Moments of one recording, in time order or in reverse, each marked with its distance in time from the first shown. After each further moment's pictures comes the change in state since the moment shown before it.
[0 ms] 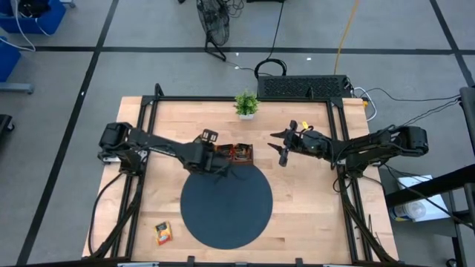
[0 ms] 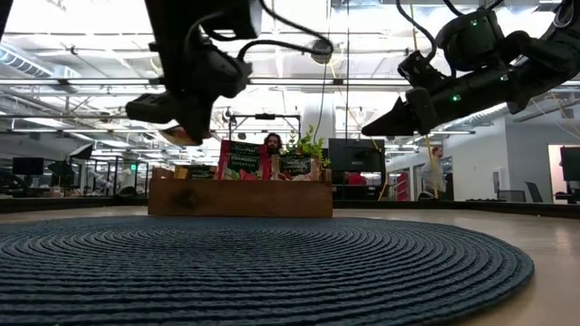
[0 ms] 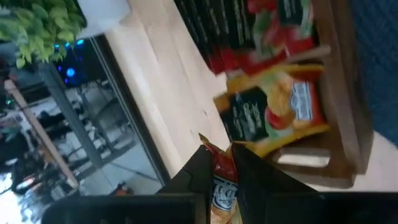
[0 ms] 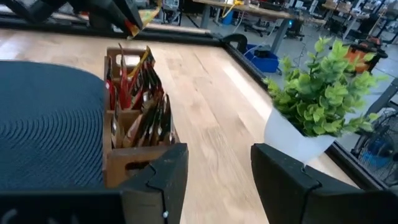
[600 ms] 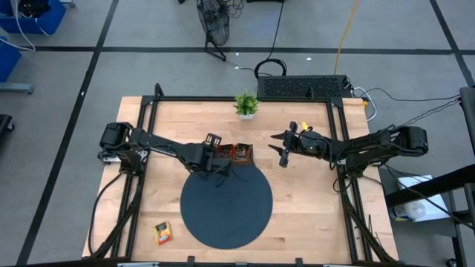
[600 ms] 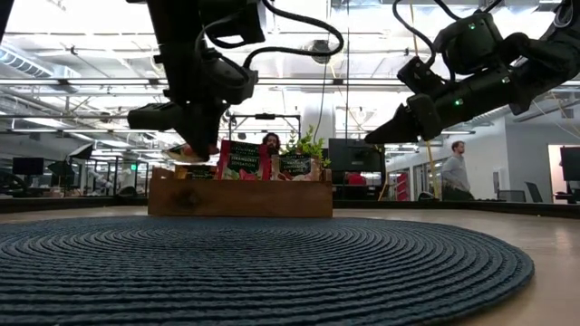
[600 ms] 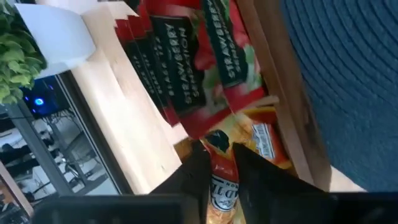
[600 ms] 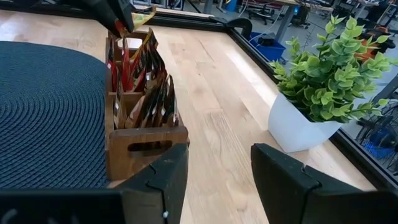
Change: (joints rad) left arm 0.013 -0.002 -0.048 0.165 0.139 0.095; right arm 0.000 0.000 0.000 -0.059 -0.001 0.000
